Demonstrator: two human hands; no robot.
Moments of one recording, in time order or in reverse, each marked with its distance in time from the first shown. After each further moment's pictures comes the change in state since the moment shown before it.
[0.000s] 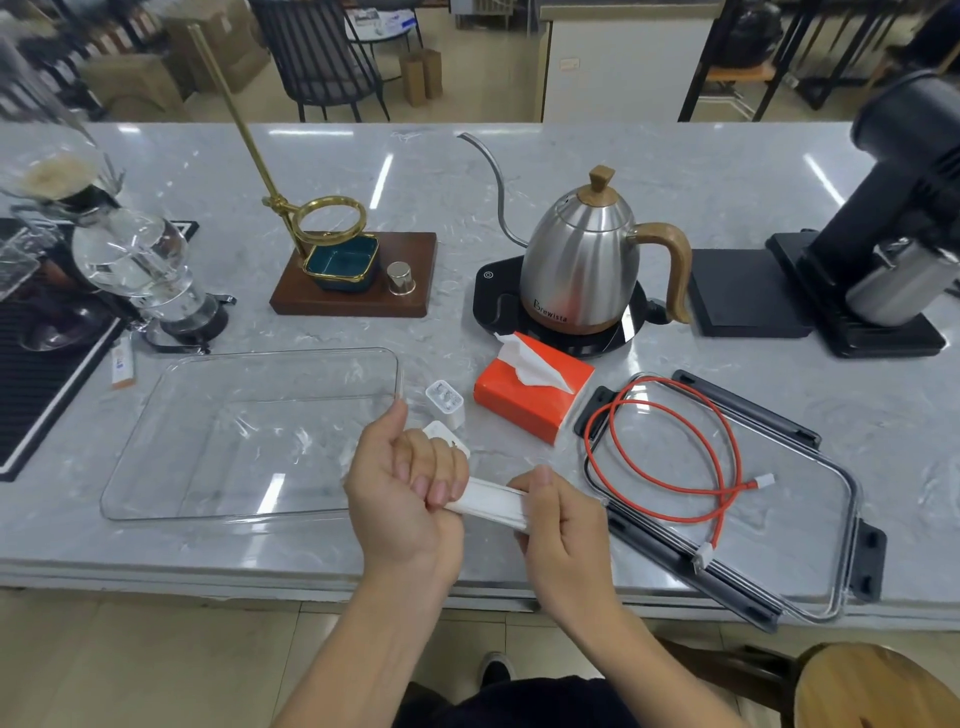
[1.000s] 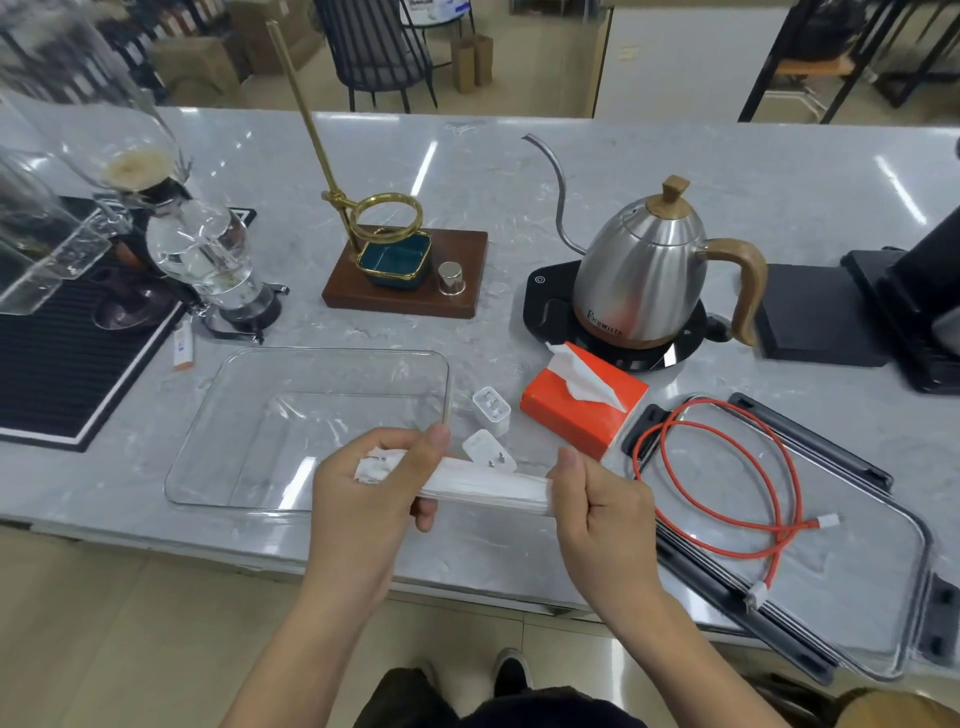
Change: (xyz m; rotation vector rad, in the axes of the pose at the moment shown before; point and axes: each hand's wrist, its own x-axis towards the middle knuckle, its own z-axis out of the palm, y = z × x) left_hand 0.016 0.051 -0.043 0.722 -0.031 0.133; right_hand 0.033 -0.019 0.005 -0.296 0.048 -0.252
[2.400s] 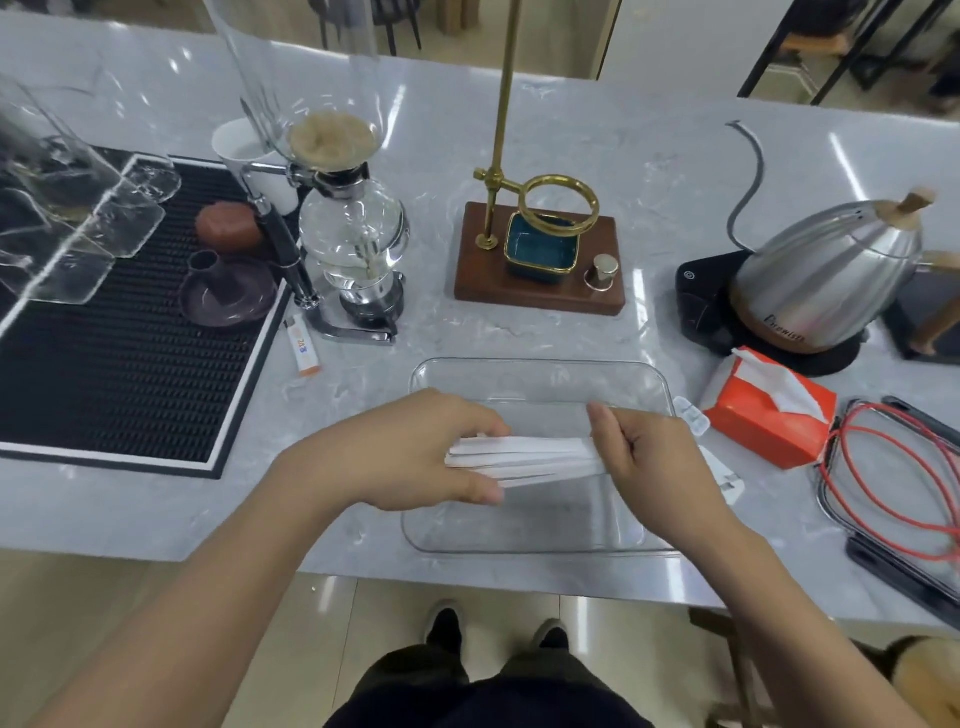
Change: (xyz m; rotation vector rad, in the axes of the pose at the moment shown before) left_hand 0.186 0.053 -0.191 1.147 -1.094 0.229; right_hand 0.057 -0.095 0.151 -0.327 -0.364 0.167
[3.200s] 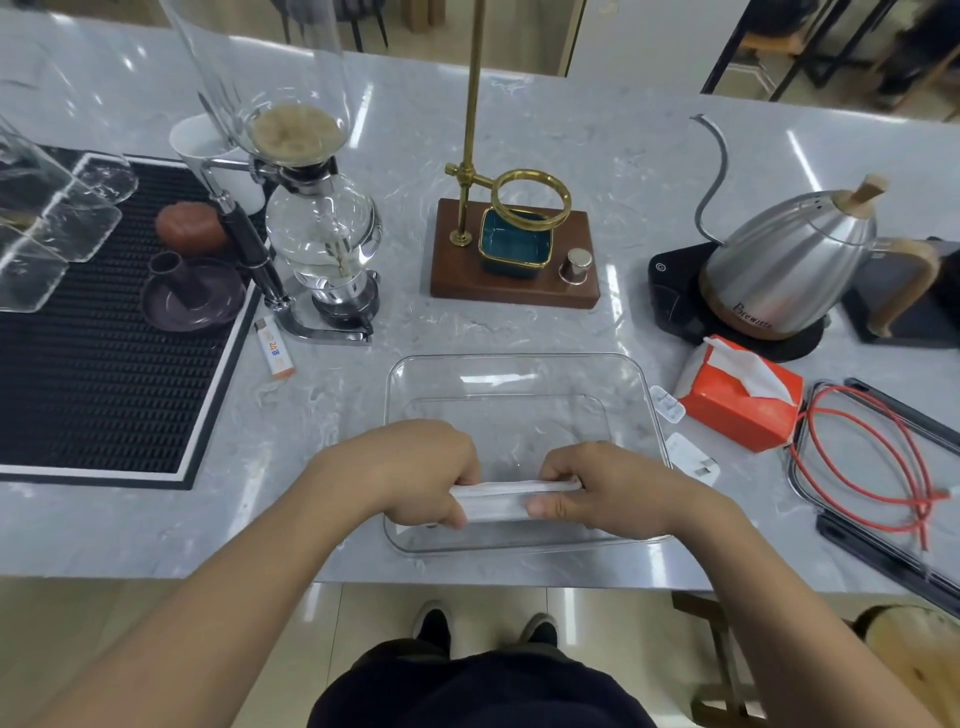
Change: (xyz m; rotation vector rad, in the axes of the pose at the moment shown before) left_hand 0.026 0.005 0.022 0.366 -0.256 -0.057; right_hand 0.001 0.002 -0.004 -0.068 -0.749 0.074
